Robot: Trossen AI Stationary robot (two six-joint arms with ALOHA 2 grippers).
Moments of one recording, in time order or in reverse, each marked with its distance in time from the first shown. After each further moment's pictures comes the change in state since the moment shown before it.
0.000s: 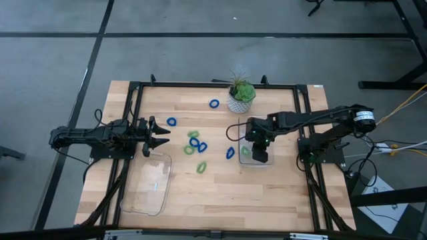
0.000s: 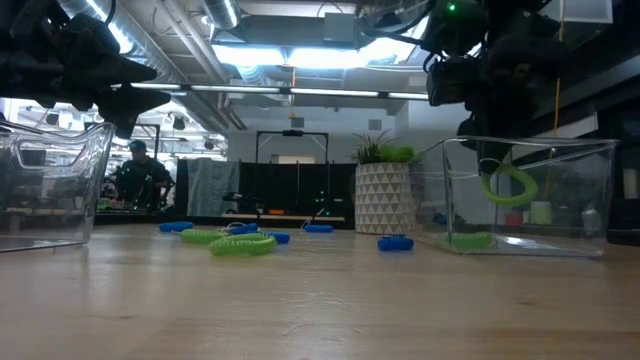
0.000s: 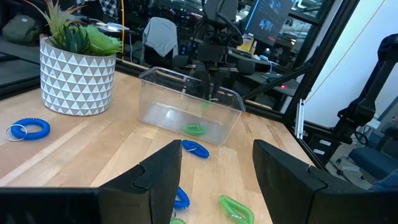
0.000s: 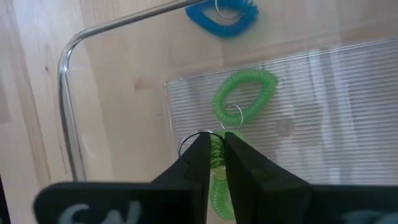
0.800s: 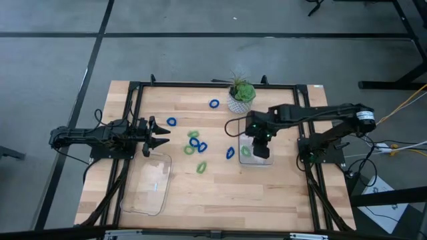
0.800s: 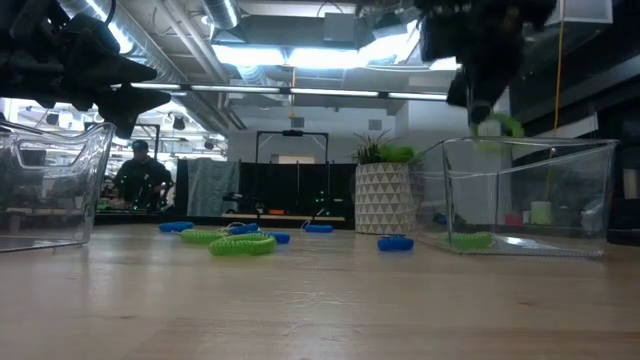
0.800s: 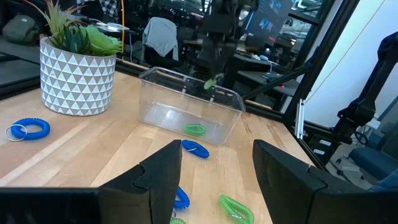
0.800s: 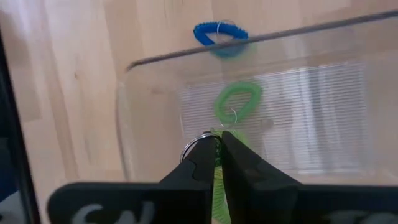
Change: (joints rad) left arm 0.000 0.000 0.000 0.000 0.000 0.000; right arm 0.000 -0.001 0.212 -0.228 0.034 -0.032
